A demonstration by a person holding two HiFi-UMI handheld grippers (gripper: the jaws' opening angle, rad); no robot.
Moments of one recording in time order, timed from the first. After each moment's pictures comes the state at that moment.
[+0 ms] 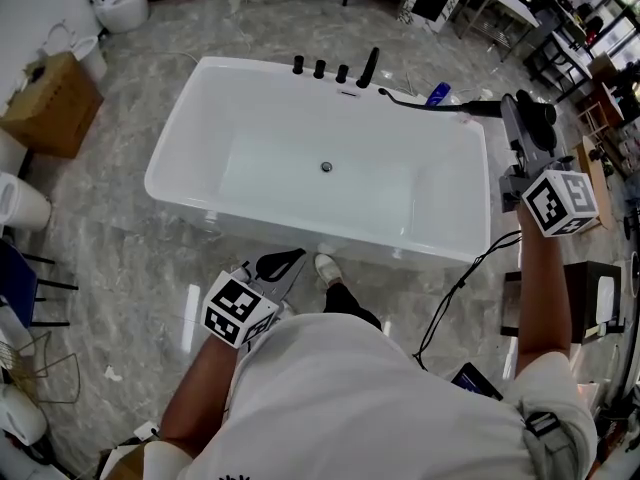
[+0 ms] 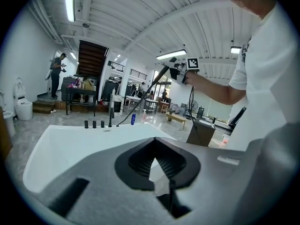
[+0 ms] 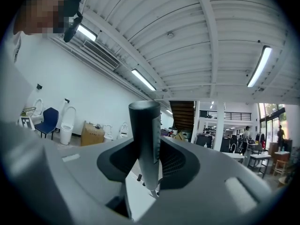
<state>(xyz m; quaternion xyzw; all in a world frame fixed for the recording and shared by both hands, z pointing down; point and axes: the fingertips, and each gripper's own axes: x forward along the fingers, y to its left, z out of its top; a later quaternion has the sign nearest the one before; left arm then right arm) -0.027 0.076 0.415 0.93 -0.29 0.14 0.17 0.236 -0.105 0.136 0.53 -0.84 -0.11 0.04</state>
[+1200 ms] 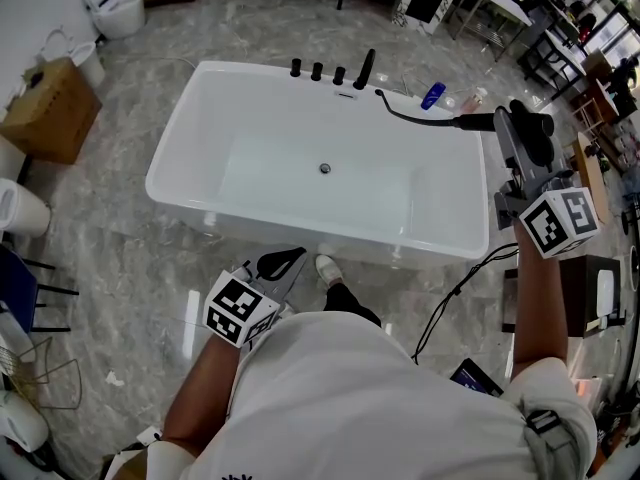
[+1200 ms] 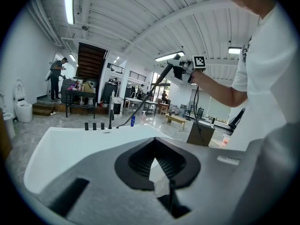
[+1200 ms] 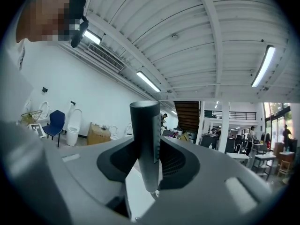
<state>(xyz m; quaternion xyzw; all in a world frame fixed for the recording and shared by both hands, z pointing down) -0.037 0.076 0.404 0.94 -0.28 0.14 0.16 0.198 -0.065 0.121 0.50 -0.86 -0.11 0.04</state>
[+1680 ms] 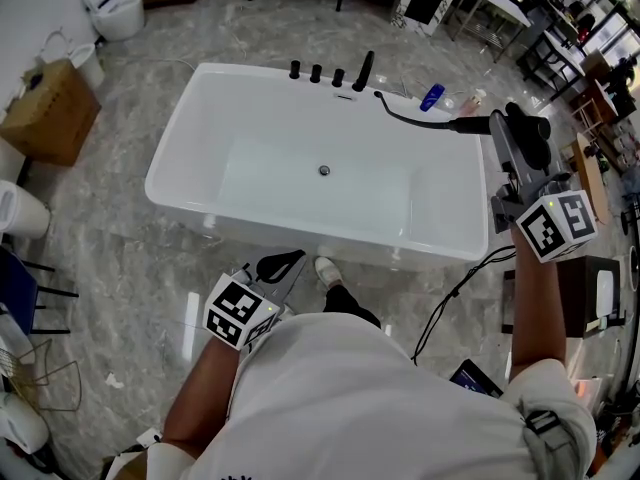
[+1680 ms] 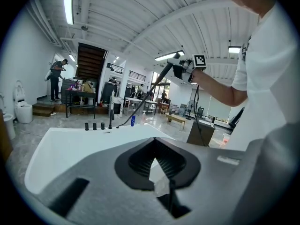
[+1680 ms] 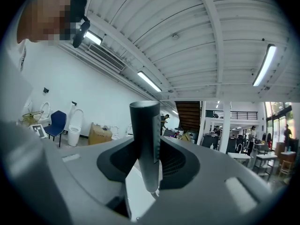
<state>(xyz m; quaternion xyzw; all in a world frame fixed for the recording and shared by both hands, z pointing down) -0.035 0.076 0.403 0.94 -0.28 0.14 0.16 0.194 -0.061 0.121 0.50 -0.86 -0.11 0.04</state>
